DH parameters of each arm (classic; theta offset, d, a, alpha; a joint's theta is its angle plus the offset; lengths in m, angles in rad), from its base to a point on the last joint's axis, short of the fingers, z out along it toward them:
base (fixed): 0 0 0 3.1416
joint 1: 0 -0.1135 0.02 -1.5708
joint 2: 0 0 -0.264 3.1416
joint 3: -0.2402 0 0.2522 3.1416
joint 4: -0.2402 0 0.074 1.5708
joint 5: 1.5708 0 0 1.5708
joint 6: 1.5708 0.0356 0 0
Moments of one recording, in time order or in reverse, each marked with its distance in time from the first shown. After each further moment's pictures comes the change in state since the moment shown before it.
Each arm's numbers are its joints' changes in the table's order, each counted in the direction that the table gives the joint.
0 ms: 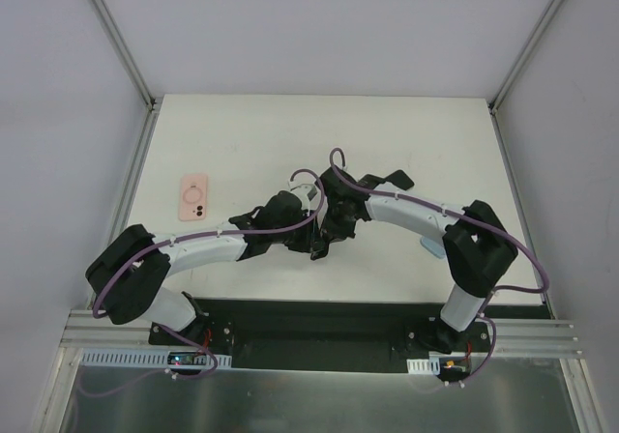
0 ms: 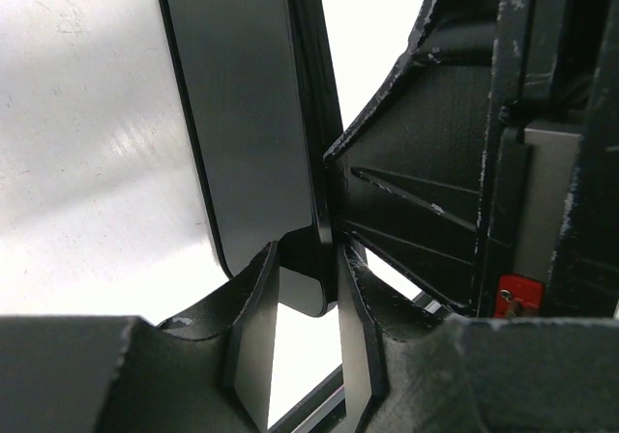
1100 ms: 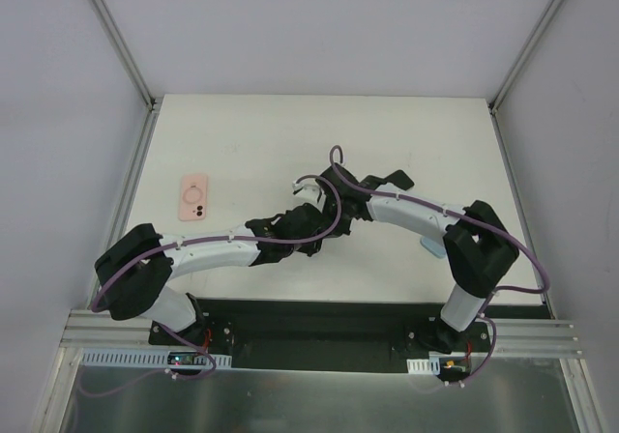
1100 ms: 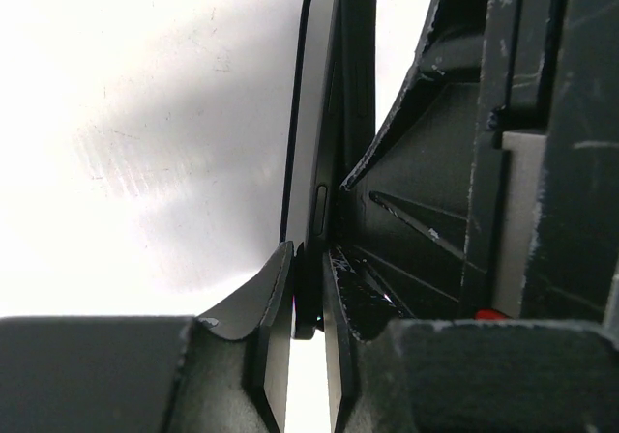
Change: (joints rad) left arm 0.165 -0.036 -0.109 -0.202 -0.491 -0.005; right arm 0.007 0.006 0.020 0.107 -0.041 -0.008
